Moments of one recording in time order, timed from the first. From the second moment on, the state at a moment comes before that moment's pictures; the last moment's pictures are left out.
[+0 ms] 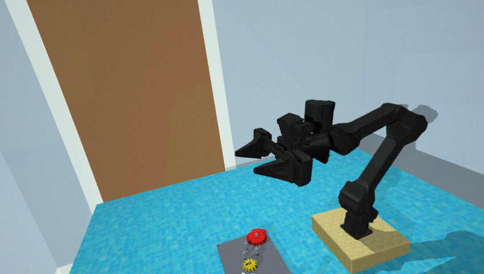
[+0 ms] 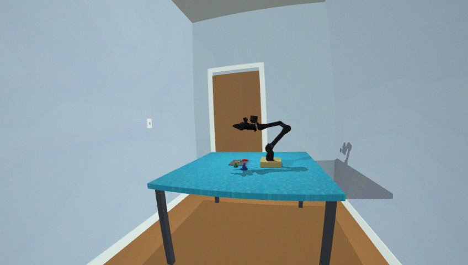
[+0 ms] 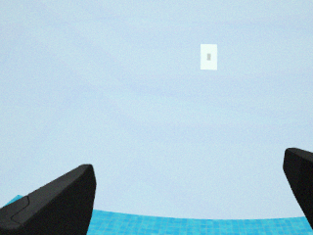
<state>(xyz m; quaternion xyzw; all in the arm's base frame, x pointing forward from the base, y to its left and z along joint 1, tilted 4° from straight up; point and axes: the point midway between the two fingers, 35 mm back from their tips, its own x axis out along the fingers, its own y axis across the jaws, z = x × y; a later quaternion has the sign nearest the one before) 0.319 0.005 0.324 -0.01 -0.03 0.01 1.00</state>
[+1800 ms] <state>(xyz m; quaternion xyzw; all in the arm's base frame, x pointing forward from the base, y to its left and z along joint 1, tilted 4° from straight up) 0.330 0.059 0.022 0.31 0.65 -0.29 0.63</state>
